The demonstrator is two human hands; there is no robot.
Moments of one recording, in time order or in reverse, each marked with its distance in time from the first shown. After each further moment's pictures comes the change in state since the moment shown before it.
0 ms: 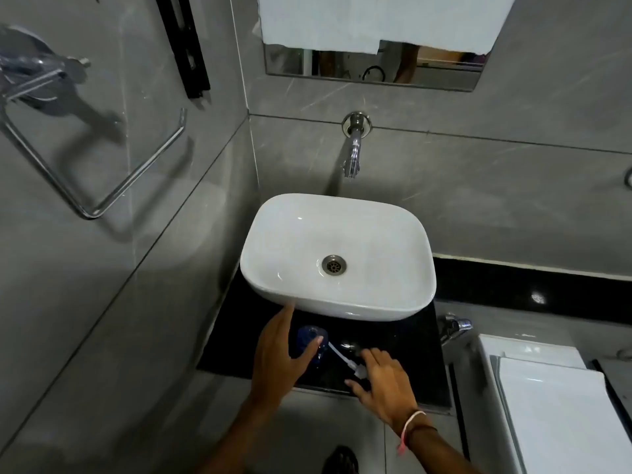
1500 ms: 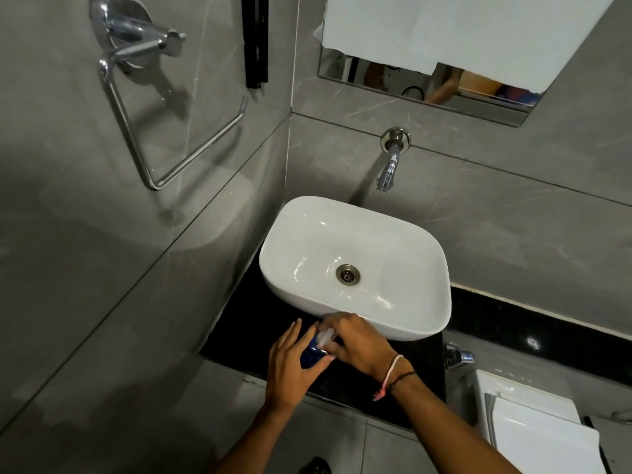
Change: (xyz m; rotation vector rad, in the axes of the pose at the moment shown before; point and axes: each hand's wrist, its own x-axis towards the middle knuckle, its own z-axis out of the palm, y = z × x) left_hand -0.014 -0.016 0.034 -0.047 -0.007 -0.181; right_hand 0.096 -0.072 -0.098 0.193 -0.267 -0.375
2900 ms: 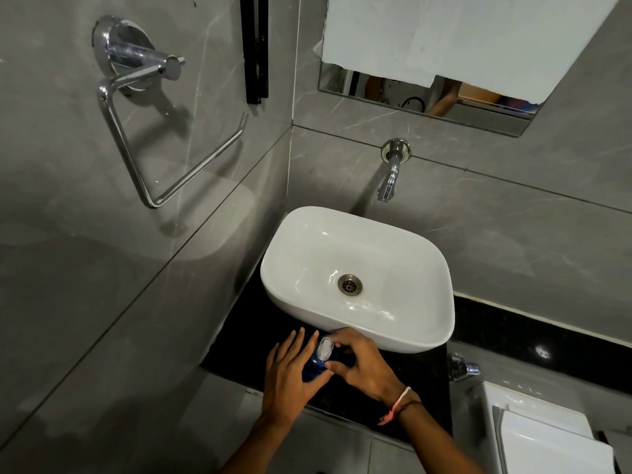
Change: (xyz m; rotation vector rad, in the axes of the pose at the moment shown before) left_hand 0.001 -0.006 -0.003 0.255 -0.015 0.117; right_hand -0.012 0.034 0.044 0.416 0.216 0.141
